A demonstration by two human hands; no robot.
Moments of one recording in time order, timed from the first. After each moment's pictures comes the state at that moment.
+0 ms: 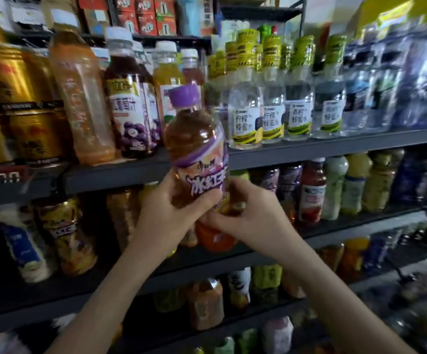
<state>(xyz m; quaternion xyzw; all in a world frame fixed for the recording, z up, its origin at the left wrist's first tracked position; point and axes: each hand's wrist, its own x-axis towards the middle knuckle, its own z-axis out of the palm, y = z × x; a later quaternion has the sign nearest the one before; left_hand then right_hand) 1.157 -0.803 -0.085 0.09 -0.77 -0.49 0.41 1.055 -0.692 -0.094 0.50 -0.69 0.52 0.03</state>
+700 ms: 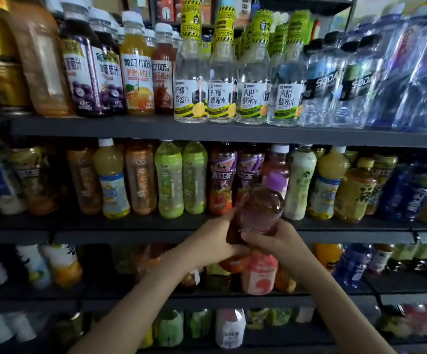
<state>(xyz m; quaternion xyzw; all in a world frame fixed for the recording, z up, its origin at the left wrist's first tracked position) 1.003 -0.682 -0.191 0.17 -0.90 -0.38 0.14 0.875 -0.569 -0.205 0.41 -0.65 0.58 -0.26</state>
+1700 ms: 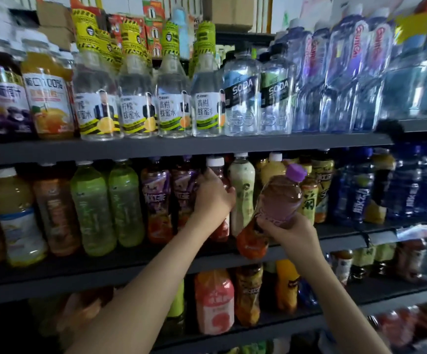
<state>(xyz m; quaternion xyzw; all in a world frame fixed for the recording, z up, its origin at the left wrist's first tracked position) 0.810 -0.663 -0.148 0.33 -0.86 -0.20 0.32 0.730 -0.519 -0.221 0.32 -0.70 0.64 -0.01</state>
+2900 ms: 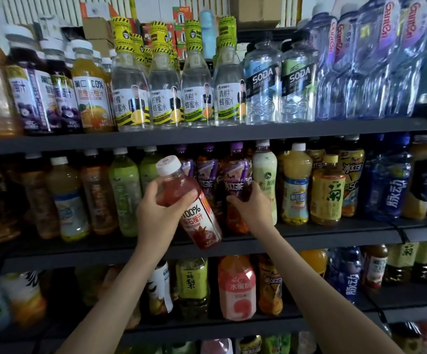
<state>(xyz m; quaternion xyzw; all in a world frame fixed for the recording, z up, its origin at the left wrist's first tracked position) 0.951 -0.682 -0.195 0.23 -0.67 -0.42 0.57 0.761 -0.627 -0.214 0.37 -0.77 0.52 0.04</state>
